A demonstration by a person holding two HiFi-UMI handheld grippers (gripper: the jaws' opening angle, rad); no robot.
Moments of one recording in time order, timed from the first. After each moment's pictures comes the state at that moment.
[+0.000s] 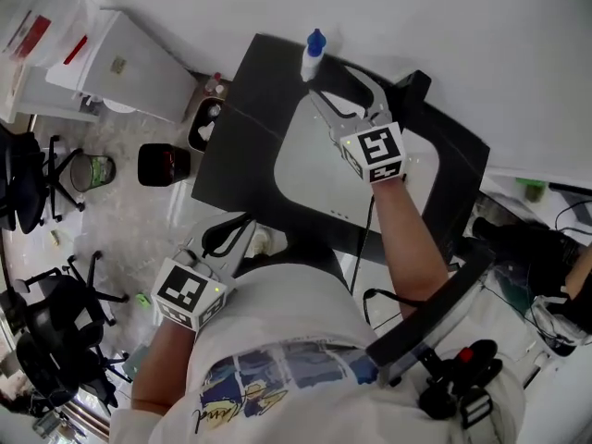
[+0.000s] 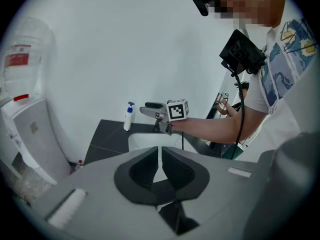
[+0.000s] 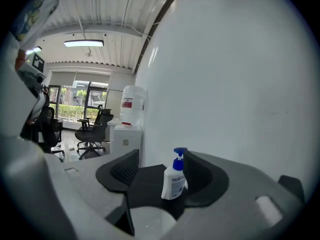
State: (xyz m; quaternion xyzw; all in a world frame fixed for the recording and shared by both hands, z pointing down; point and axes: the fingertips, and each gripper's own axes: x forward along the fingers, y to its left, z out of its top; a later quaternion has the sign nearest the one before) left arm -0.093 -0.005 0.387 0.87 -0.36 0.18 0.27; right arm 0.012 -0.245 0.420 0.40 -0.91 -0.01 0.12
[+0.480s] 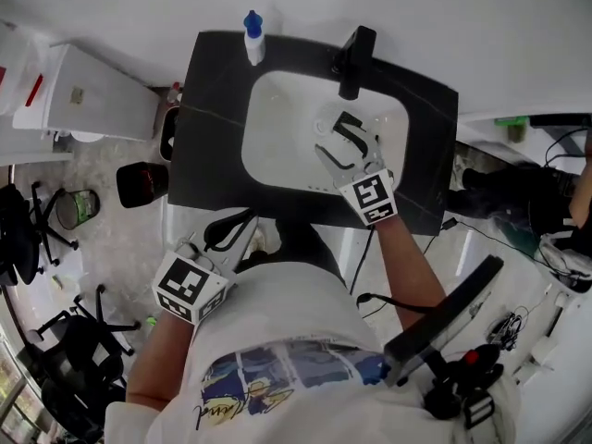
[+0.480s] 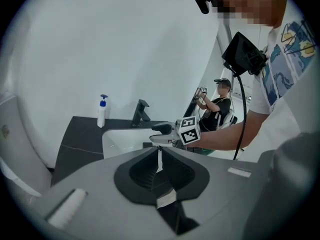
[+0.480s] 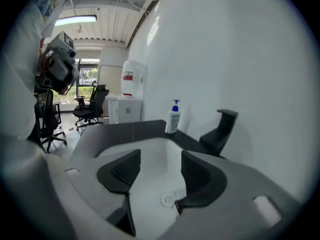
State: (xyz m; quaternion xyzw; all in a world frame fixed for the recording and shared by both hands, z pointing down) left arm -0.043 0.025 0.403 0.91 -0.24 0.19 0.26; right arm 0.107 -0.088 0.510 0.44 -0.86 0.05 0.26
